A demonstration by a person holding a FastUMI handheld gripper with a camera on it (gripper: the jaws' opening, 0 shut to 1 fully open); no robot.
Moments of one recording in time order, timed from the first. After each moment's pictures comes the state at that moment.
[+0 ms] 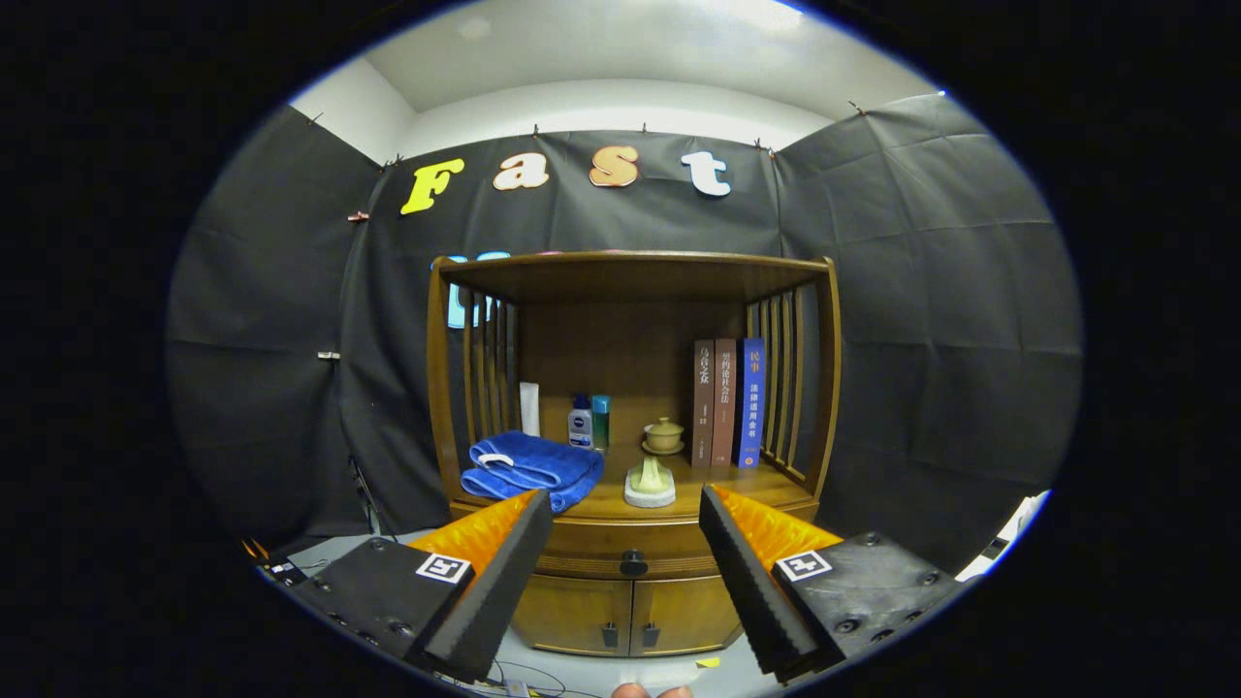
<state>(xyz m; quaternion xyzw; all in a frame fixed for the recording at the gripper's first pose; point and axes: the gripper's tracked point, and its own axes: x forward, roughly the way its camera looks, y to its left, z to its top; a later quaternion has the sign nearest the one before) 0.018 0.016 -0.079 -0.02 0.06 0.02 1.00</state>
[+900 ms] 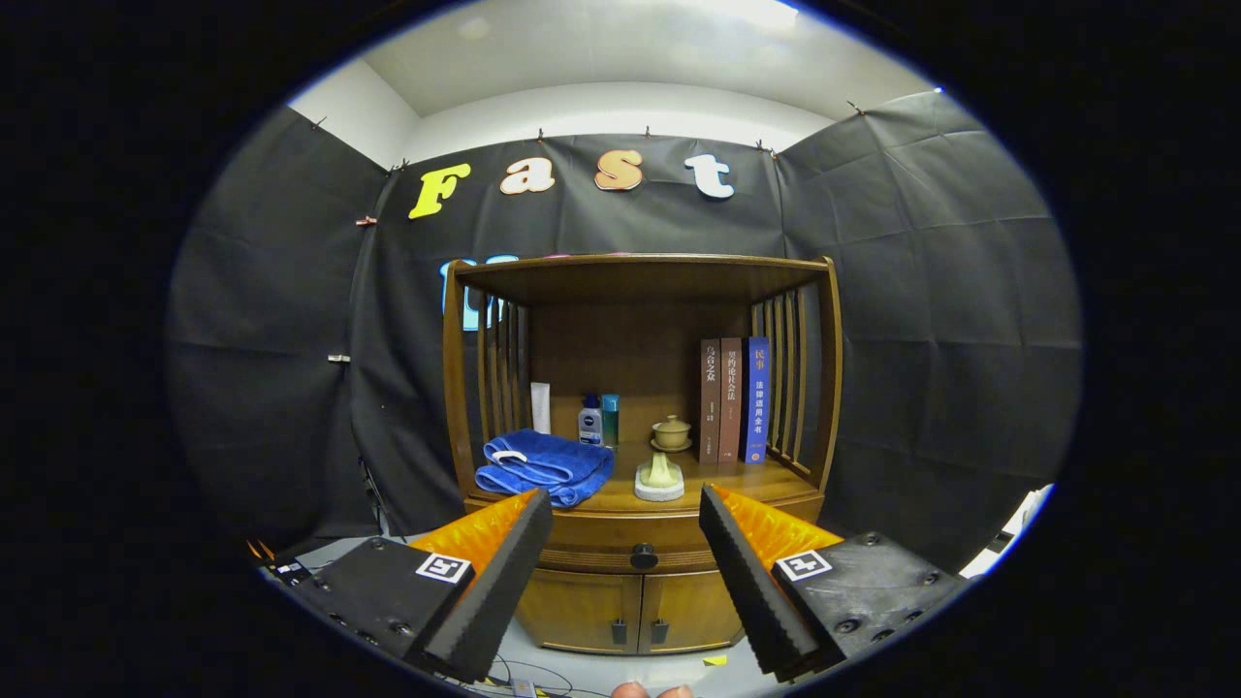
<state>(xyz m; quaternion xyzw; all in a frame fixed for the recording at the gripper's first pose) 0.006 0.022 -0.089 -0.01 0.06 0.03 1.00</state>
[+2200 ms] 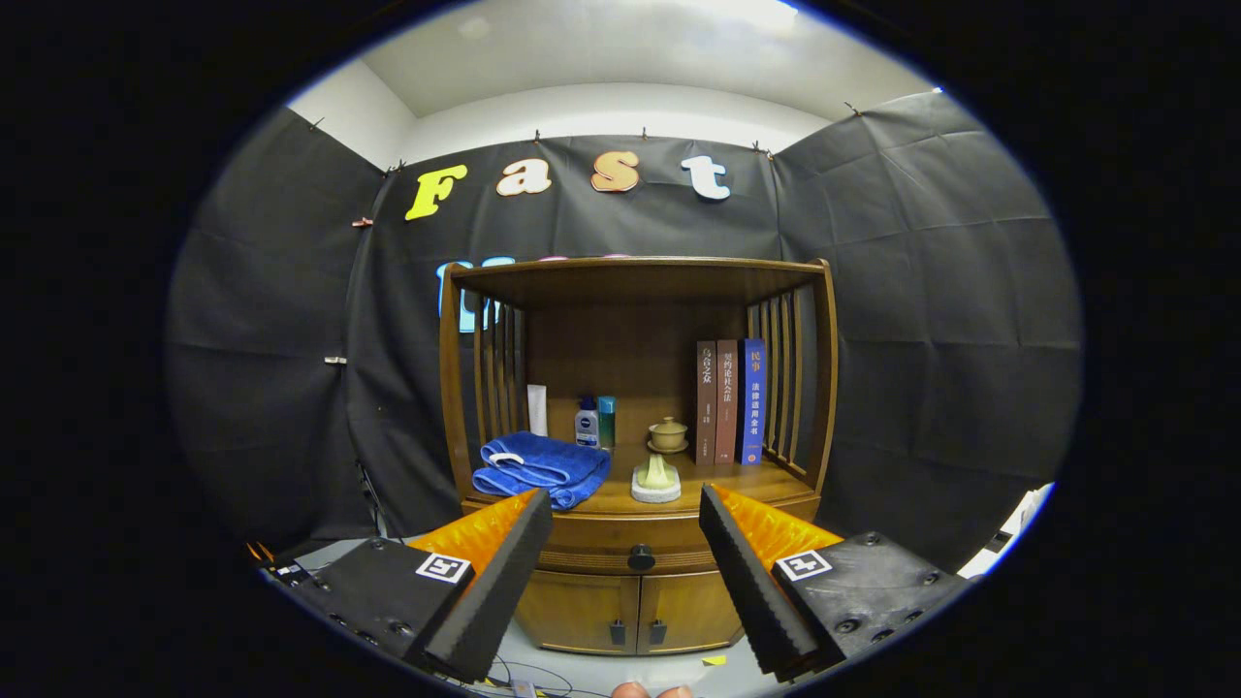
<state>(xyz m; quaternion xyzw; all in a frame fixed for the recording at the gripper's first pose) 0.006 0.021 -0.086 -0.01 0.05 0.02 1.00</state>
